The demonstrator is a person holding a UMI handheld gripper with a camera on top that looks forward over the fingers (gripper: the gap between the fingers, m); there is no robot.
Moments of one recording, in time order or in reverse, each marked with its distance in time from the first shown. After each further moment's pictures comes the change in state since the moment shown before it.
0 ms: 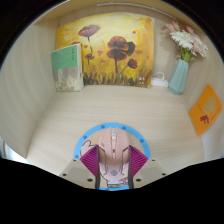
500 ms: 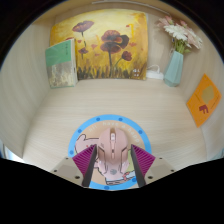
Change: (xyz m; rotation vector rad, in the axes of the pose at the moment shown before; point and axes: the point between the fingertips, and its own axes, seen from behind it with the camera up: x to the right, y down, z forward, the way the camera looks) arm 0.007 0.026 0.012 -0.025 0.048 0.043
